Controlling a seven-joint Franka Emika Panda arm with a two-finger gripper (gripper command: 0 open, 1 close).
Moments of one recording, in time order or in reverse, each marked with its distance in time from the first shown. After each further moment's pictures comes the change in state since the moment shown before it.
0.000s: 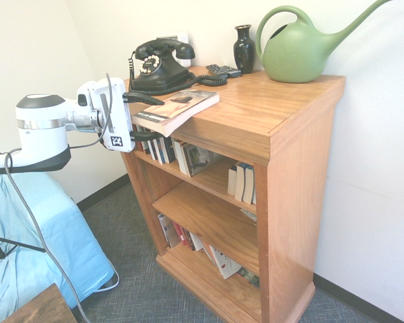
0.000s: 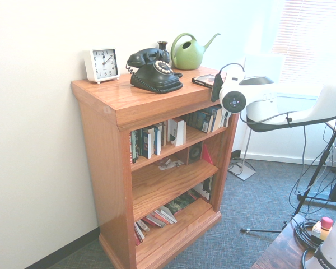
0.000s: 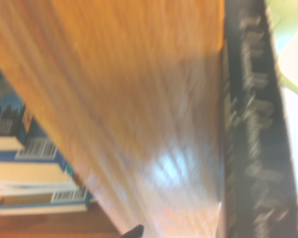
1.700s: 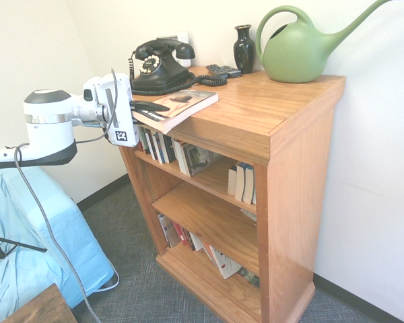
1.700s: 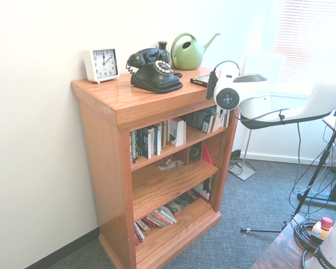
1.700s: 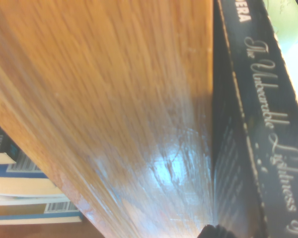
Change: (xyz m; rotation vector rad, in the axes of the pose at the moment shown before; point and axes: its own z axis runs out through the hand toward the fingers) arm 0.014 -0.009 0.007 -0.009 -0.018 0.012
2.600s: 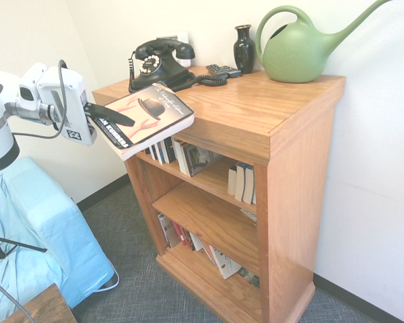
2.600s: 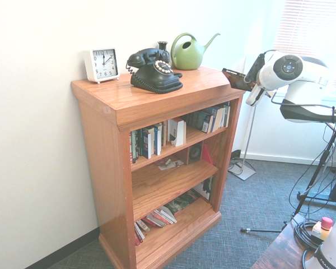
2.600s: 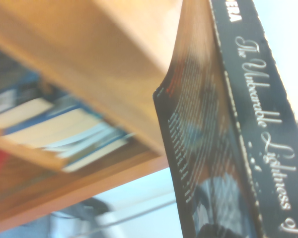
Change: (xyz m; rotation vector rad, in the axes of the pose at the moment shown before) arm -0.054 0.145 -0.052 0.182 -0.214 0.367
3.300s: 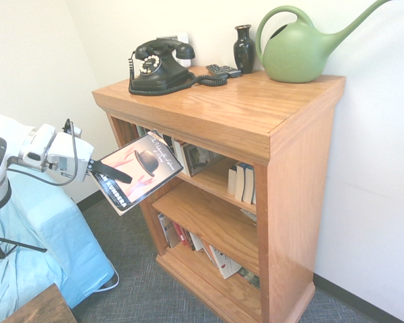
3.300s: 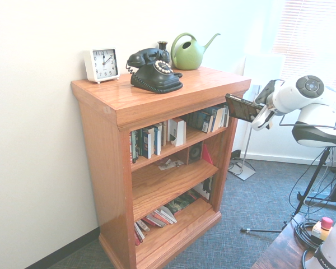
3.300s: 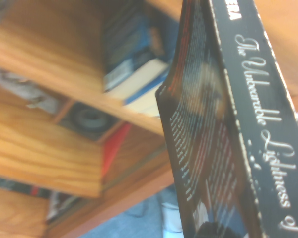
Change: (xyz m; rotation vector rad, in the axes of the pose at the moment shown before) arm -0.095 -0.002 0.031 0.192 -0.192 0.115
